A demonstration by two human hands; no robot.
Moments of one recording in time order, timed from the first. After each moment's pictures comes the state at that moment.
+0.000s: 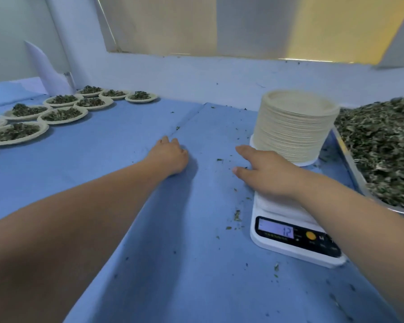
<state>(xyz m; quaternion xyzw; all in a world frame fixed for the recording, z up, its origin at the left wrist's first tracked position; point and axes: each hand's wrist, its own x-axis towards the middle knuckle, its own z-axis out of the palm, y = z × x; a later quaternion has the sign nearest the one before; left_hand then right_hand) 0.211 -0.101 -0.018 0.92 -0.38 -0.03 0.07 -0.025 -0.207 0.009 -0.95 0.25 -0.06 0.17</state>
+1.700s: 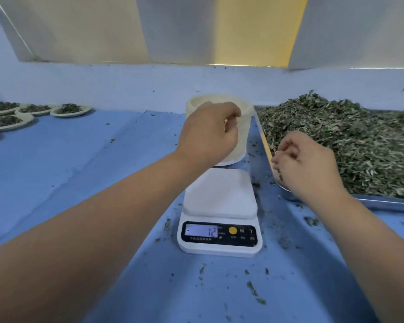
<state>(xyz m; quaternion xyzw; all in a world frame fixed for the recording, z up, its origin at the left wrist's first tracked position) 0.013 -0.195 0.050 0.62 -0.63 0.13 0.44 -0.189 -0.254 0.015 -0.78 0.44 -0.41 0.17</state>
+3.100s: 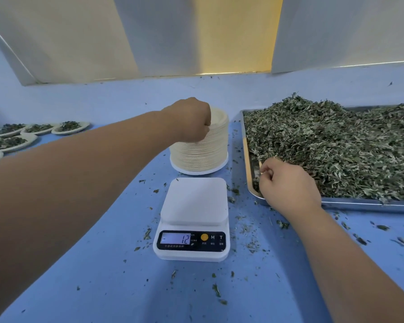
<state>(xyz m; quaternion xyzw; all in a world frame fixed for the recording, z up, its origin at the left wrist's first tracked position) 0.017 -0.237 0.128 0.73 -0.67 0.14 0.01 -0.218 -0.281 -0.009 -0.82 0.49 -0.29 0.07</state>
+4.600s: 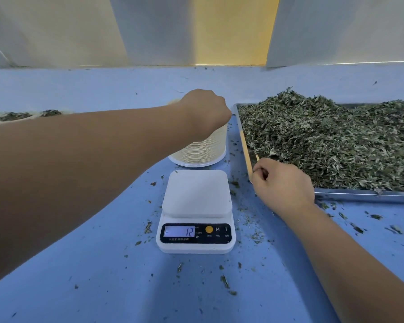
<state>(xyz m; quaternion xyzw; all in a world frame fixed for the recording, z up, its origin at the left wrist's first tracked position) -0.002 -0.239 0.119 0.63 -0.70 0.30 -0.17 -0.203 -0.263 -0.020 -0.82 0.51 -0.27 0.01</state>
